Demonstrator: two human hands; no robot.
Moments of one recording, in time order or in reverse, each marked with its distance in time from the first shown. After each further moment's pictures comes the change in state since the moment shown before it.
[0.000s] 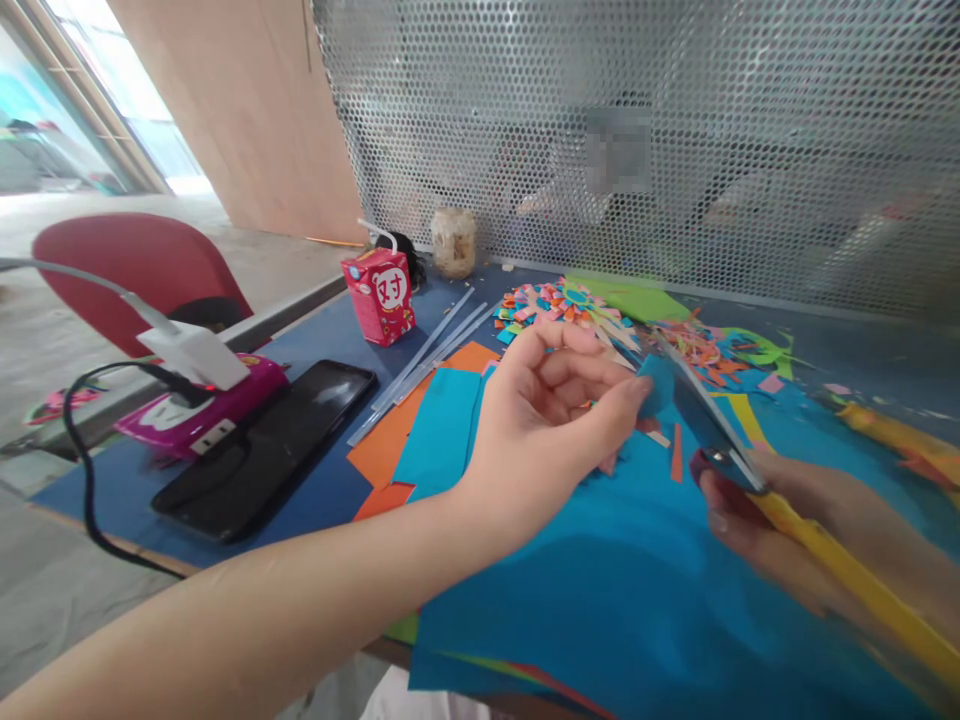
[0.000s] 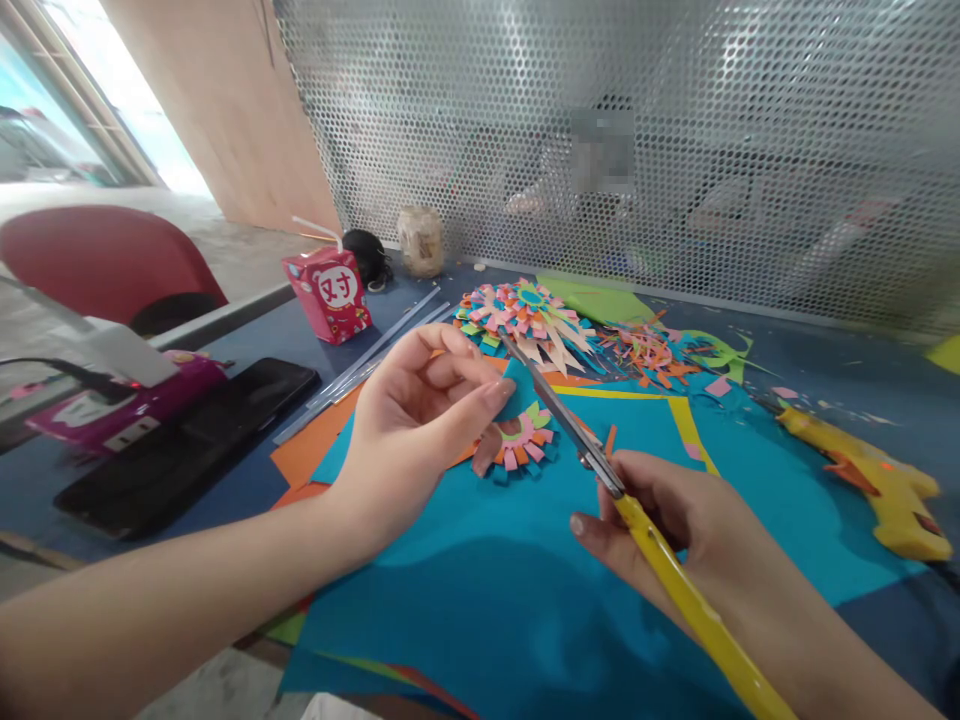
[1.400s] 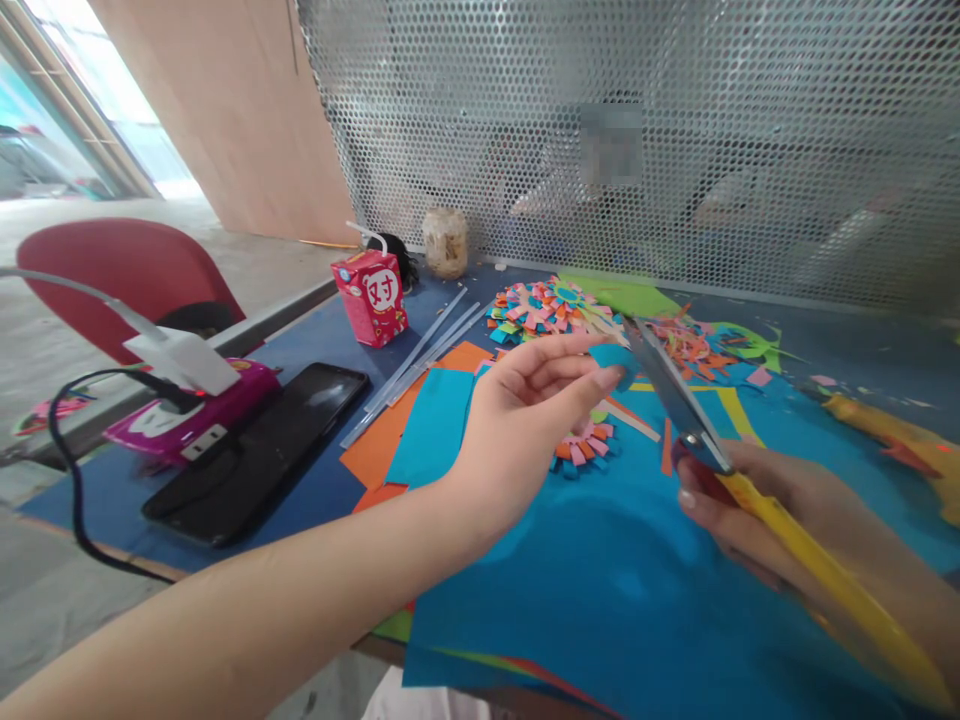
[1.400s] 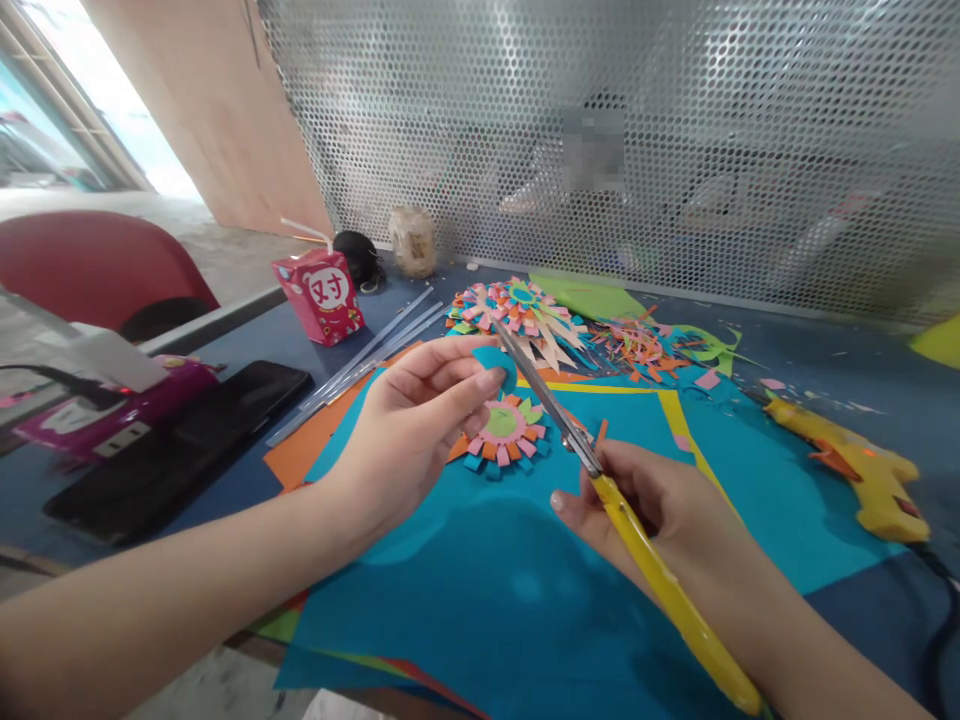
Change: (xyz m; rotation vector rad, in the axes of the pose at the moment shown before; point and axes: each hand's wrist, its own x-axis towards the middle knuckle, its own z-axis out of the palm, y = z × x) left_hand 0.007 -0.009 -0.006 -0.056 0.069 -0.115; right_hand -0.008 -0.017 0.010 0.053 0.099 0.123
